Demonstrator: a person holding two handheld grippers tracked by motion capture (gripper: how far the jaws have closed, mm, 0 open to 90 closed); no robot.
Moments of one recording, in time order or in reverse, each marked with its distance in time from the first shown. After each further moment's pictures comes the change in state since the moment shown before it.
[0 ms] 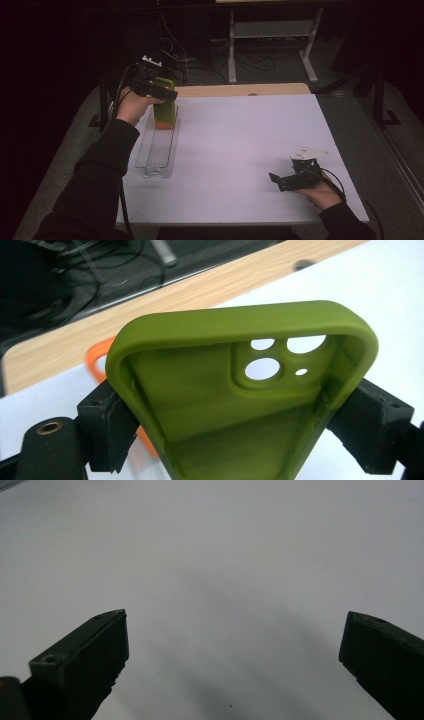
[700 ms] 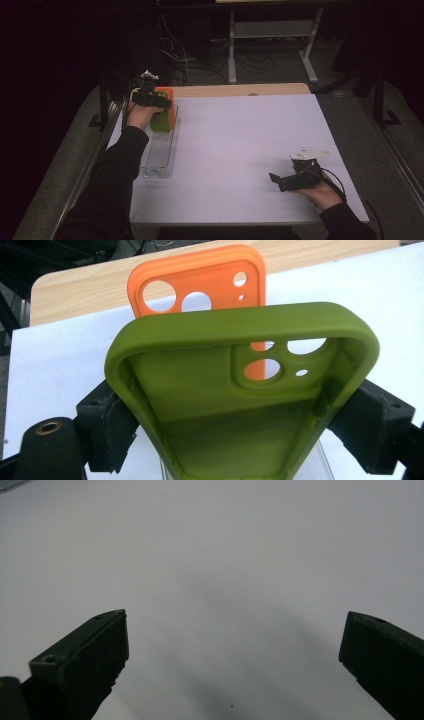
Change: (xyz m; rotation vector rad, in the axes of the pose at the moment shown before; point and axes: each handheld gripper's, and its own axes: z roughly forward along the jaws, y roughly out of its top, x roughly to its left) left arm 0.025 -0.033 0.055 0.080 0.147 -0.146; right arm 0.000 0.000 -0.001 -0.004 0.005 -0.009
